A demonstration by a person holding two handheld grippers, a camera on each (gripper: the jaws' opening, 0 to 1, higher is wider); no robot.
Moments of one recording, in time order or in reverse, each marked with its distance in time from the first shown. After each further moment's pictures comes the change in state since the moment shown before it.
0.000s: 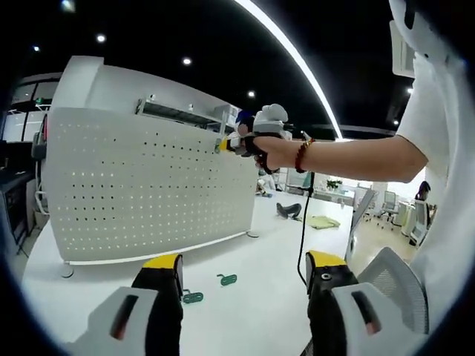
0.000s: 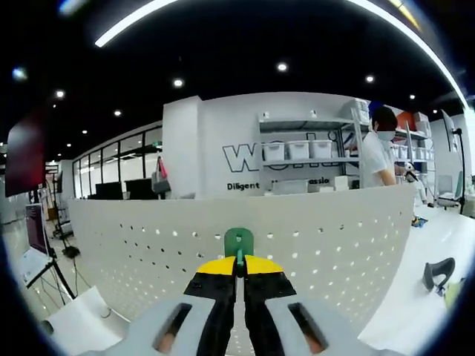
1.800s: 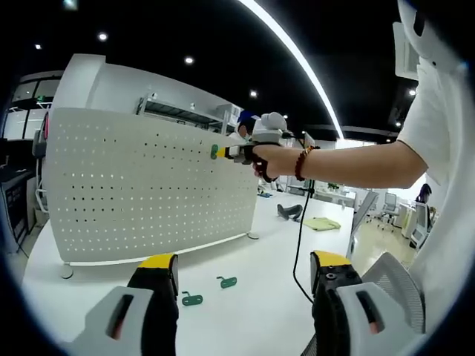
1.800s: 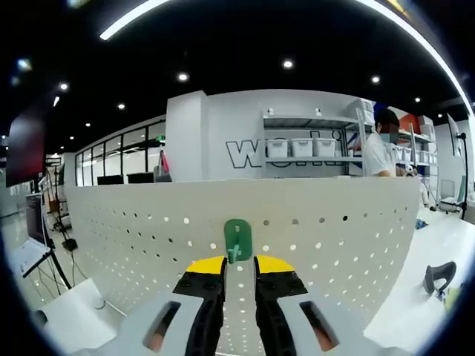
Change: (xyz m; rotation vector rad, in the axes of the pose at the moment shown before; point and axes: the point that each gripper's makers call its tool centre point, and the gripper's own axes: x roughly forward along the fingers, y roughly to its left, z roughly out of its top) left arm 0.004 -0.003 0.010 -0.008 0.006 0.006; right arm 0.000 -0.008 -0.018 -0.017 0.018 0.023
